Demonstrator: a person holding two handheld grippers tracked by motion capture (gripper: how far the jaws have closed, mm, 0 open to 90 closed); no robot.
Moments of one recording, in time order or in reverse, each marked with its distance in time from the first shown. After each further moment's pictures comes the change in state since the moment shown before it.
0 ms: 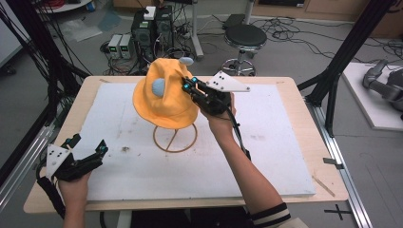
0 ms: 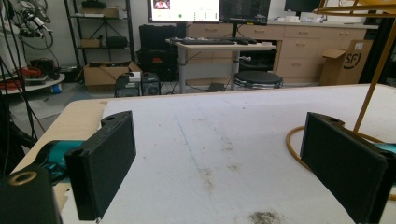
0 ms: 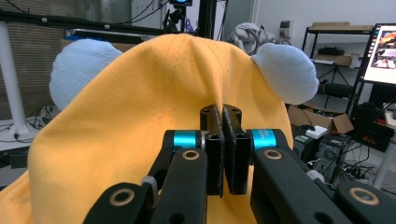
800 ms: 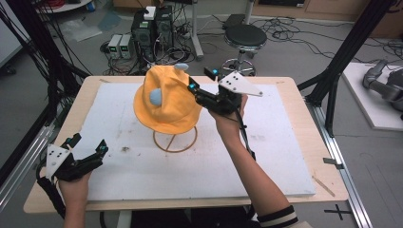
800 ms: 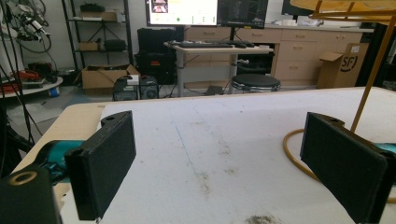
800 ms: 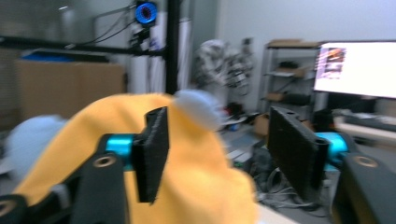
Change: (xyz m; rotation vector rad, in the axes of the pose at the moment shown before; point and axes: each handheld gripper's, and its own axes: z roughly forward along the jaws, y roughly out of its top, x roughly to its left) left arm -0.001 0.001 0.000 -0.018 -0.009 -0.001; right arm -0.009 0.006 -0.022 -0.081 -0.152 0.012
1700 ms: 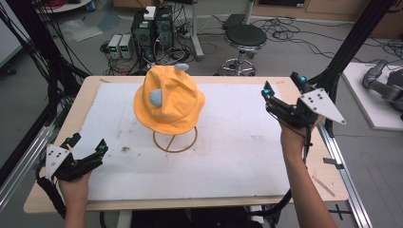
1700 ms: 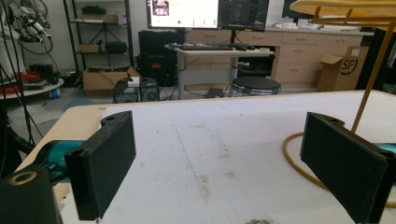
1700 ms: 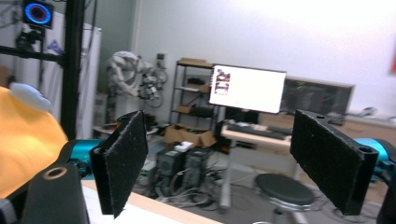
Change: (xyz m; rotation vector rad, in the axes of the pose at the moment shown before) left arm -0.001 0.002 -0.001 -0.011 0.003 -0.002; right arm -0.087 0.010 -0.139 -0.074 -0.376 -0.144
